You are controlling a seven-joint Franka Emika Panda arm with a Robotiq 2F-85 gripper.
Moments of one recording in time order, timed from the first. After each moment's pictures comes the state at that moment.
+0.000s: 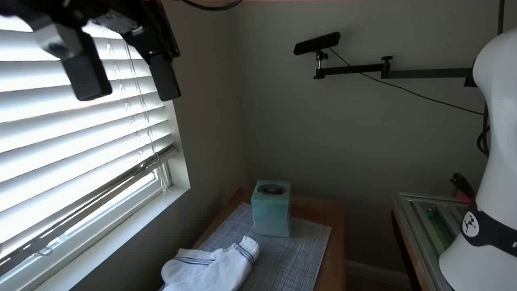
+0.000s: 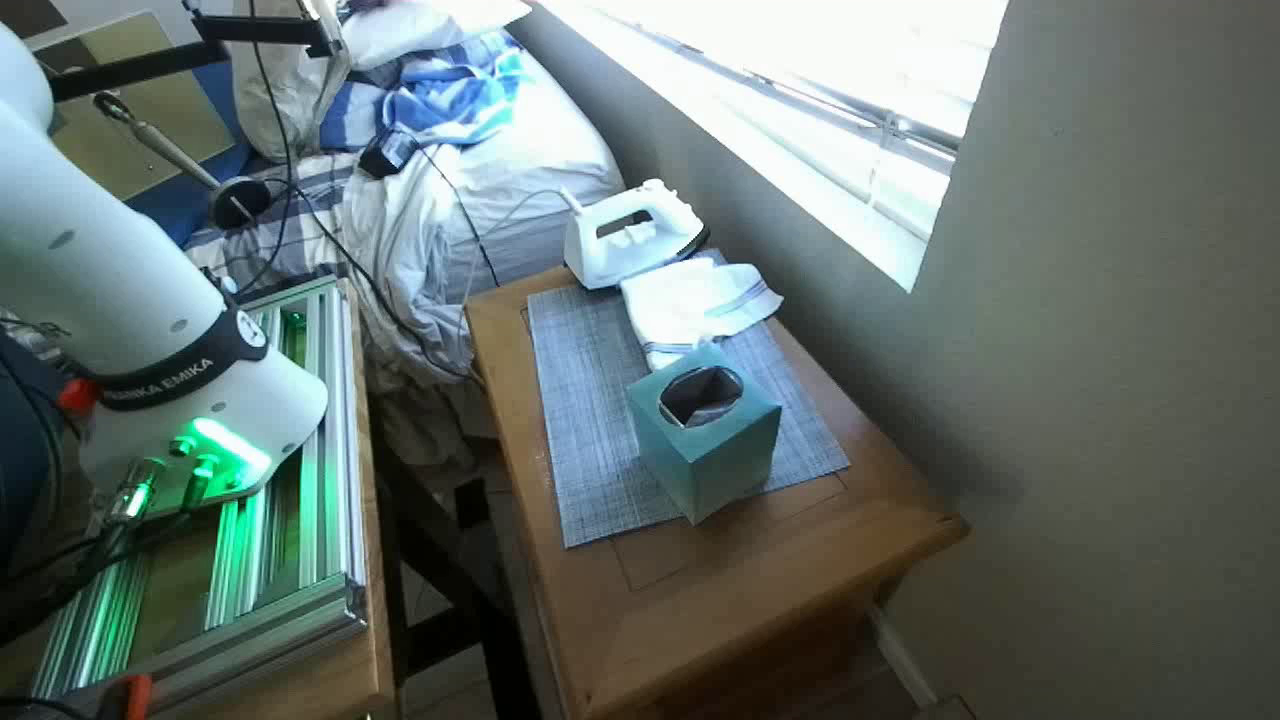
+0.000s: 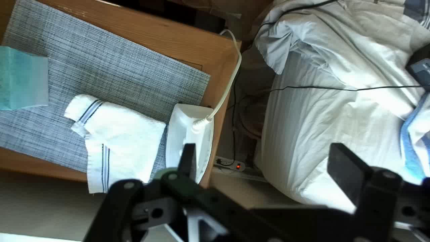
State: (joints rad) arm 0.18 -0.15 0.15 -2.03 0.20 1.69 0.07
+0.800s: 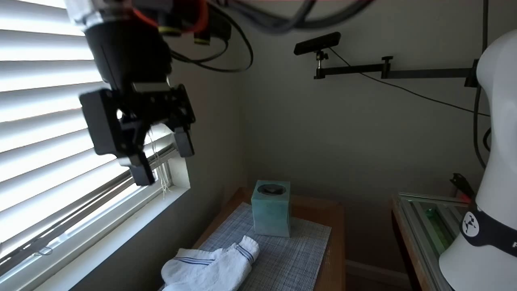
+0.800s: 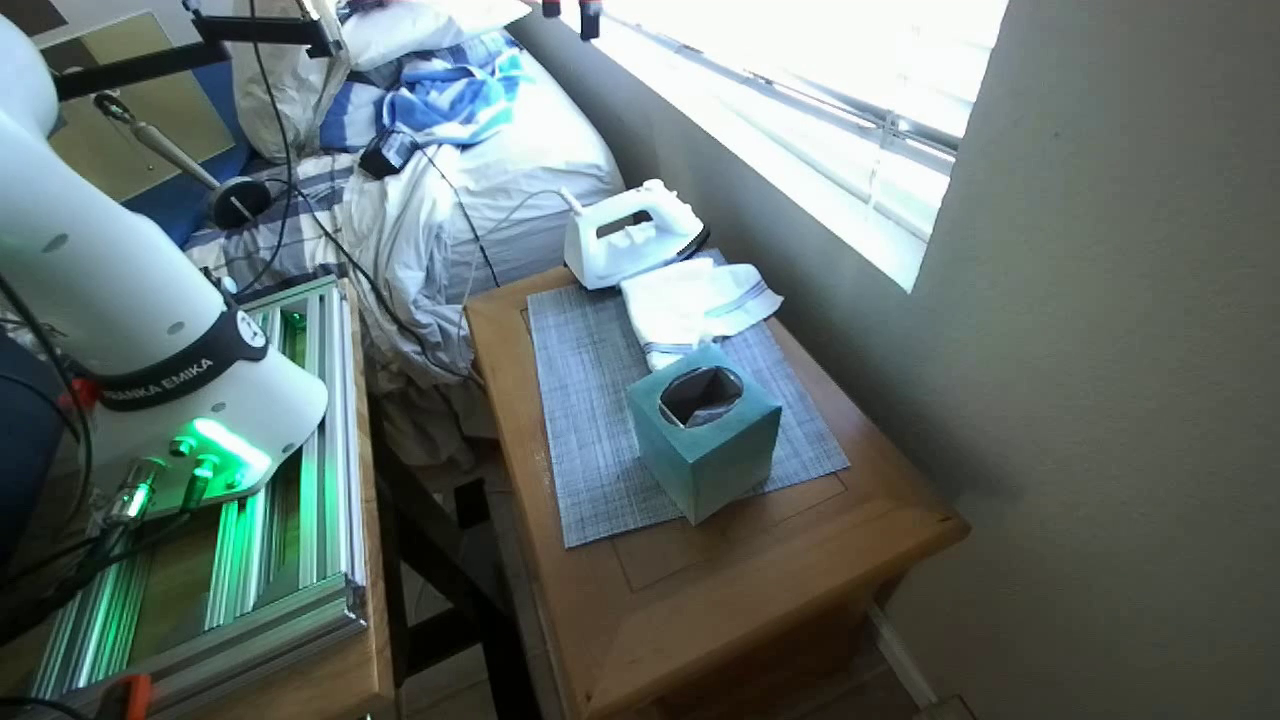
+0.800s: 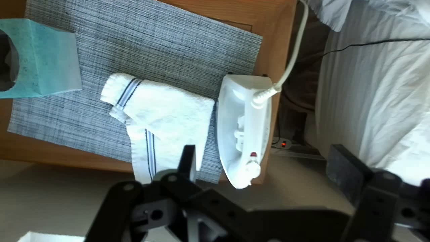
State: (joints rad) arm 0.12 -0.05 0.13 -2.20 0.08 2.02 0.10
